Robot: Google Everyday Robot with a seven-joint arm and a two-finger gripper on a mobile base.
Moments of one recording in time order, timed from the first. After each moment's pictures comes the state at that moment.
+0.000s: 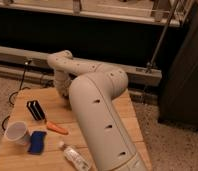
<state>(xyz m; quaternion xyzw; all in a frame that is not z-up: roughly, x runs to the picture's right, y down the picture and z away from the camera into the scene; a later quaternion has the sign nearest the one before) -0.240 0.044 0.879 -0.40 0.12 0.43 0.80</state>
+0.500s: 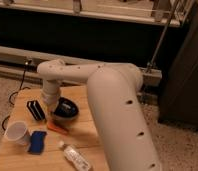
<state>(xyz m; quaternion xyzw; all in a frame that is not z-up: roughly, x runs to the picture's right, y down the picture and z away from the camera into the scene) -0.238 0.159 0.750 -0.50 0.06 0.33 0.80</state>
